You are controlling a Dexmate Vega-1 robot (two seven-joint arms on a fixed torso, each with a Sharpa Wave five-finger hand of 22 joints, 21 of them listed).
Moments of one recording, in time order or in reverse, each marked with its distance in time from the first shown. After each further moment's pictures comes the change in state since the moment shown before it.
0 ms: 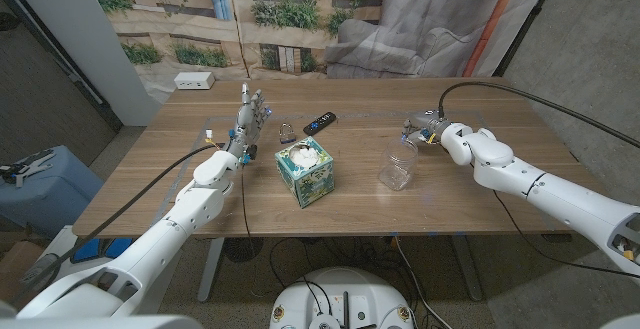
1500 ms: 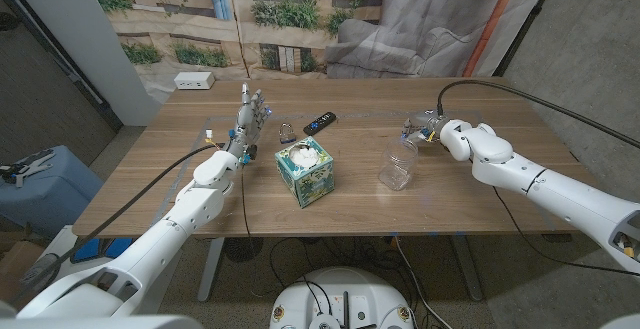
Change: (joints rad) left arm 0.000 0.000 0.000 0.000 0.000 0.000 0.000; left_hand 0.000 0.000 0.000 0.000 0.000 0.000 0.000 0.000 0.000 0.000 0.000 0.000 0.000 0.000 0.000 0.000 0.000 0.000 0.000 0.000 0.000; right arm 0.005 -0.003 0.008 -0.044 -0.015 -0.045 0.076; right_hand -0.074 -0.024 0.050 -0.009 0.000 -0.100 0.000 -0.070 -0.023 -0.122 -0.001 0.010 -0.004 -0.075 0.007 -0.066 -0.018 -0.030 0.016 0.000 0.000
